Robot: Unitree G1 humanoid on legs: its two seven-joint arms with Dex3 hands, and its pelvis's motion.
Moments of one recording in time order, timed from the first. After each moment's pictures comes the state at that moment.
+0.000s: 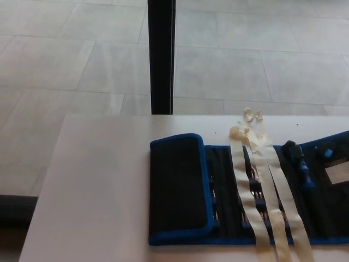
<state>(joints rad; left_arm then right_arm) -0.16 0.66 0.64 1.26 -0.26 0.04 -0.07 -0.17 -0.54 -0.57 0.56 0.44 0.21 0.06</state>
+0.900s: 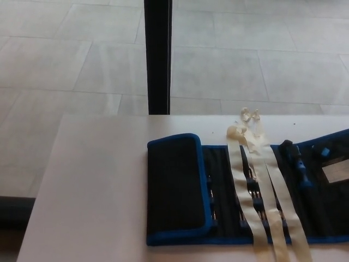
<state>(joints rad) -0.17 0.68 0.62 1.26 -0.29 0.04 -0.06 -0.29 -0.64 -0.29 0.66 0.34 0.31 0.23</state>
